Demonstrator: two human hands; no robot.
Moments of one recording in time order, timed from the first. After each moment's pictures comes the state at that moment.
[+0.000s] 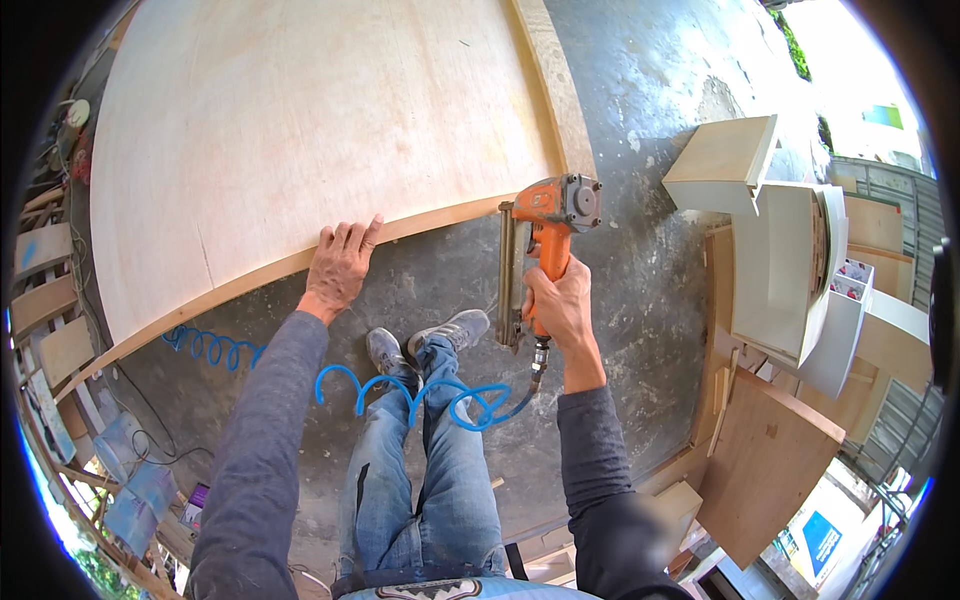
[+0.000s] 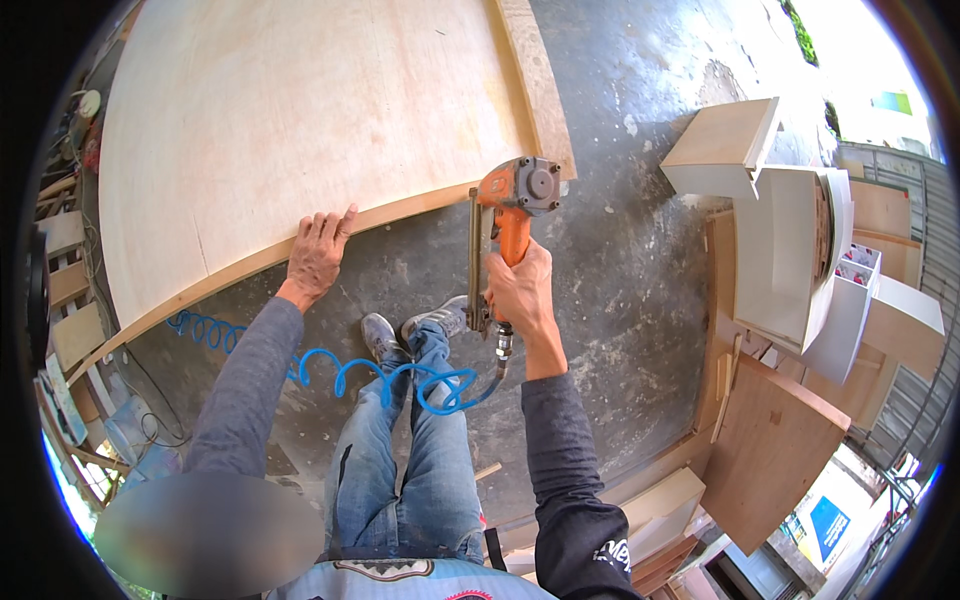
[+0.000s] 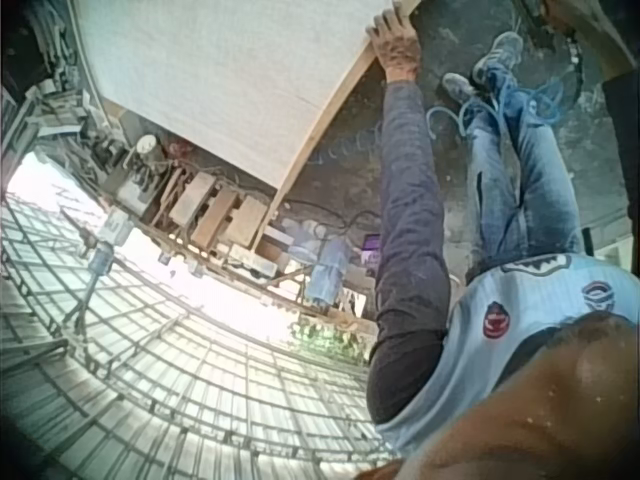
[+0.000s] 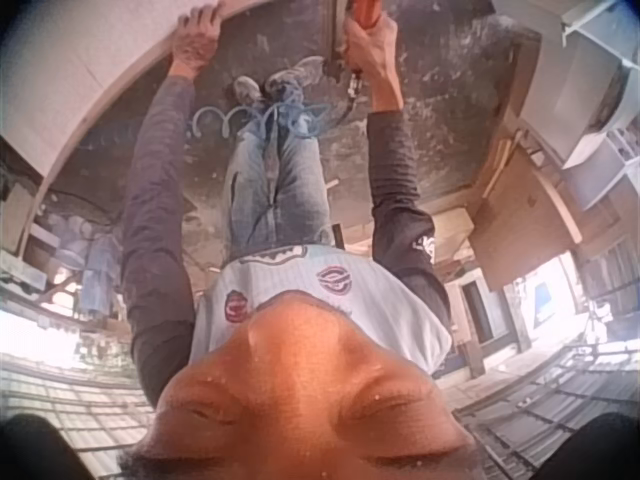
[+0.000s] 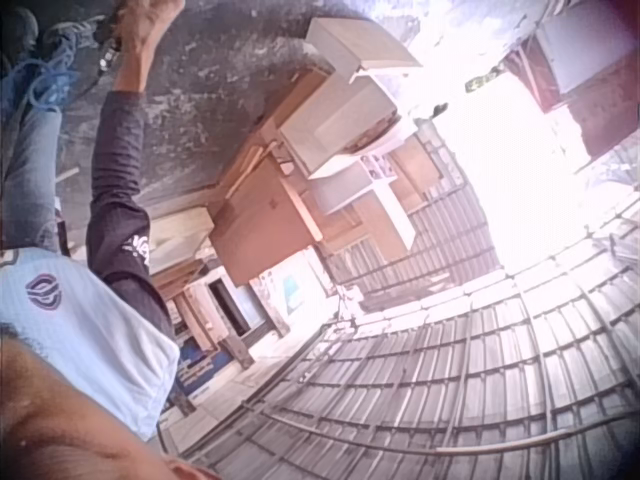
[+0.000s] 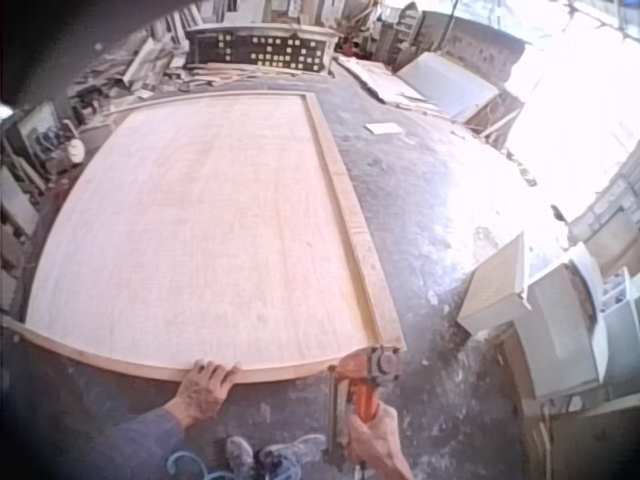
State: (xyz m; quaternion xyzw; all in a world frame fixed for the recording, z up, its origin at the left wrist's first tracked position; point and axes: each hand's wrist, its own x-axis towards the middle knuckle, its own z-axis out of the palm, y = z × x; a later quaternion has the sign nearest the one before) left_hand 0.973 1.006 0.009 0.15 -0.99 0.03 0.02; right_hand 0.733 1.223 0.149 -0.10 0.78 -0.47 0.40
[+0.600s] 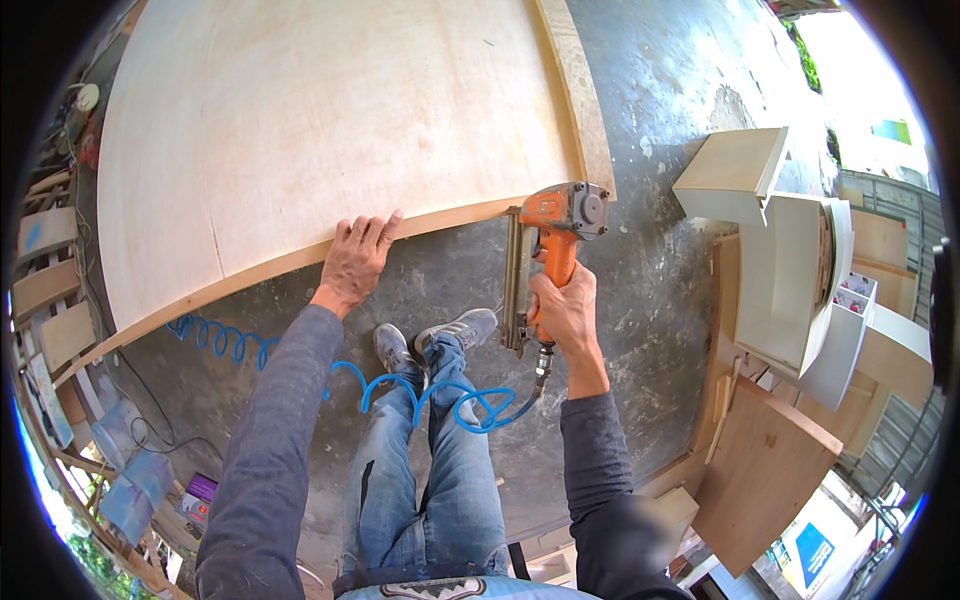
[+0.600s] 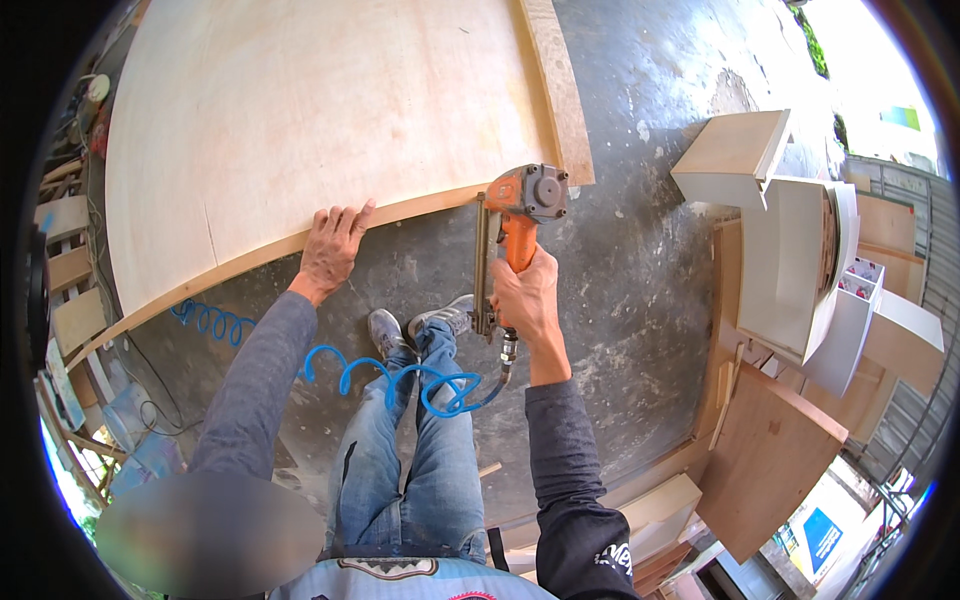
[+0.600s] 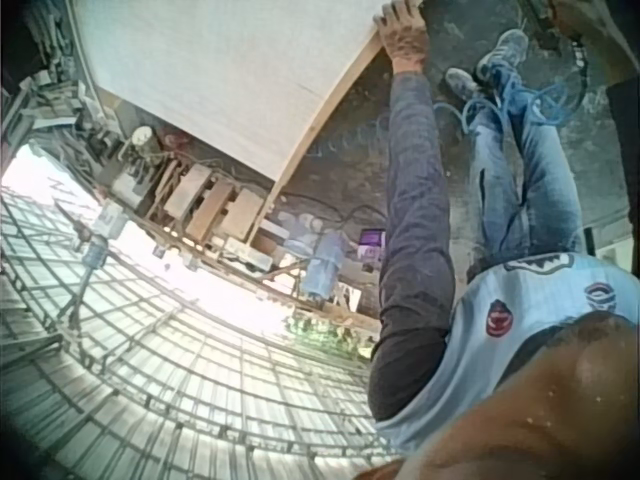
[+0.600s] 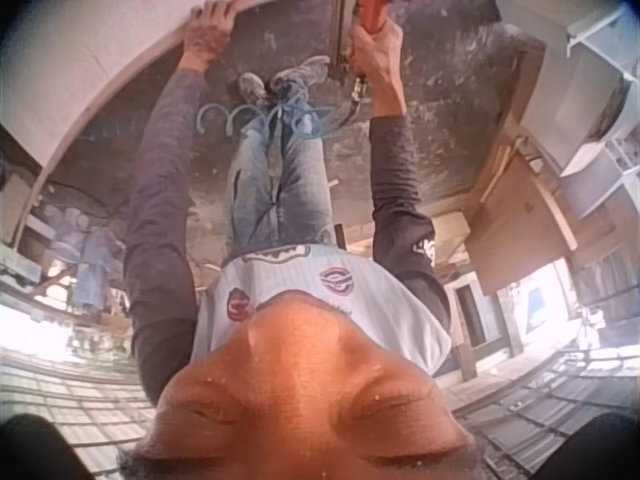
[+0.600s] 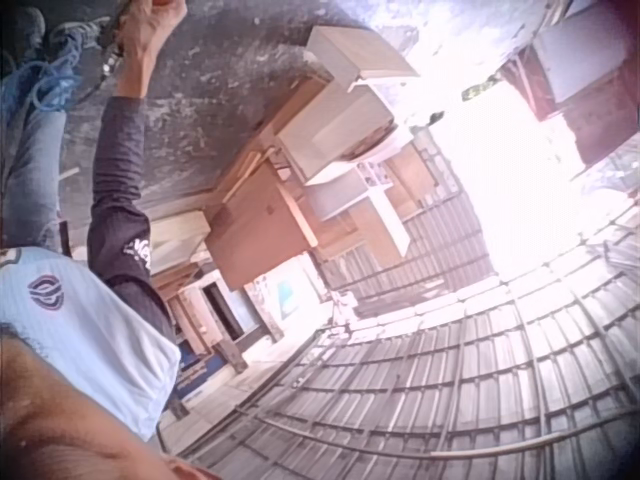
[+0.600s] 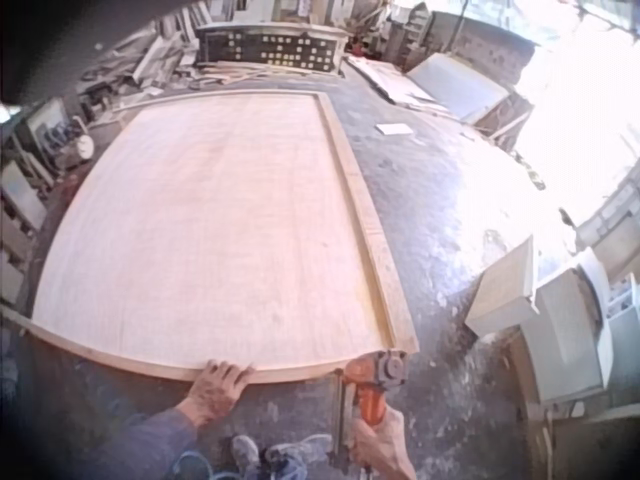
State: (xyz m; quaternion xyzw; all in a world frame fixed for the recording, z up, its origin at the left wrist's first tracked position) left_hand 0.970 1.006 0.010 0.15 -0.99 -0.01 0.05; right_hand 0.744 1.218 0.144 -0.10 0.78 -0.47 0.40
